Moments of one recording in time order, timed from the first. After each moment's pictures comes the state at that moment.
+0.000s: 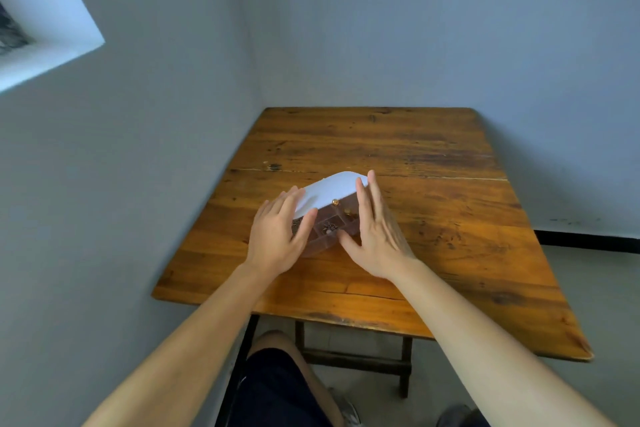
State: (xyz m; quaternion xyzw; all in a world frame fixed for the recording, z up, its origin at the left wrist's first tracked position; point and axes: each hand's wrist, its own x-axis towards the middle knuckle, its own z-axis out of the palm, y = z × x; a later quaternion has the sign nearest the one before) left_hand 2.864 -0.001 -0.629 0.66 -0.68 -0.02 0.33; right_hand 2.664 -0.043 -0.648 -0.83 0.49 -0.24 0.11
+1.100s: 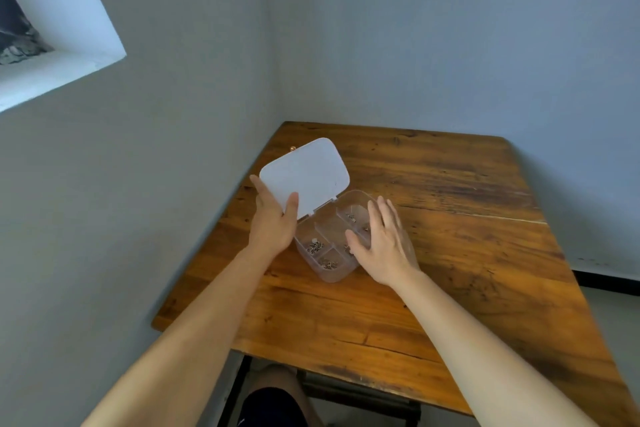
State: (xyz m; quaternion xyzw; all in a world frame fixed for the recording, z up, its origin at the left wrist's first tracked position) left_hand 2.911 -0.077 -0.612 0.75 -0.50 -0.20 0.39; right_hand 2.699 -0.107 -0.648 -0.80 0.56 -0.17 0.12
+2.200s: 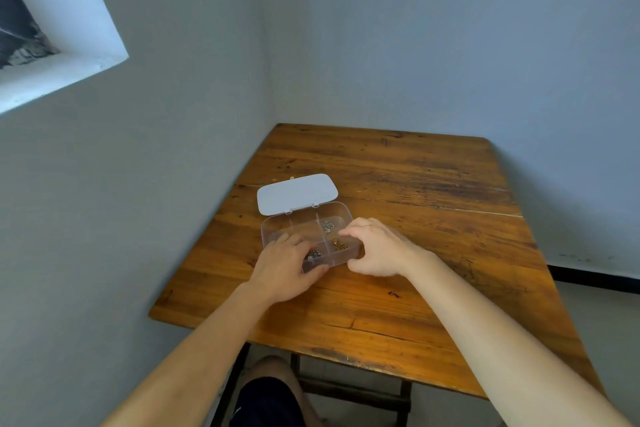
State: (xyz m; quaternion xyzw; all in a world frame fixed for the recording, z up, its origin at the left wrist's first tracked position) left_hand 2.883 -0.015 -0.638 0.66 -0.74 -0.05 0.11; right_hand 2.675 -0.092 -0.605 -0.88 0.43 -0.02 0.20
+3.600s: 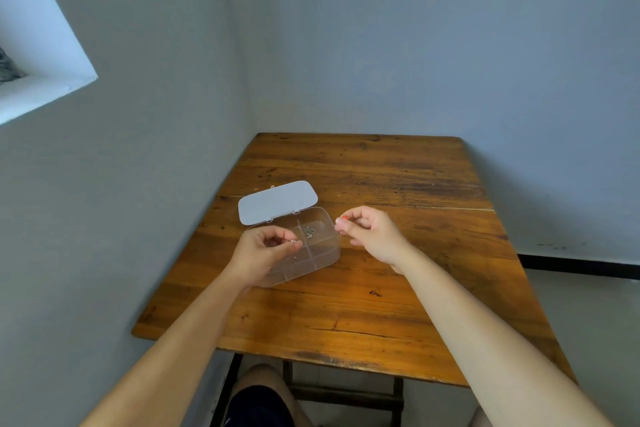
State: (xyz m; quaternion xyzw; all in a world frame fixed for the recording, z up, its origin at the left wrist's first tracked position) left_hand 2.881 -0.014 -0.593 0.63 -0.50 -0.40 0.43; right_hand 2.653 -0.086 -0.590 -0.65 0.48 -0.32 0.50
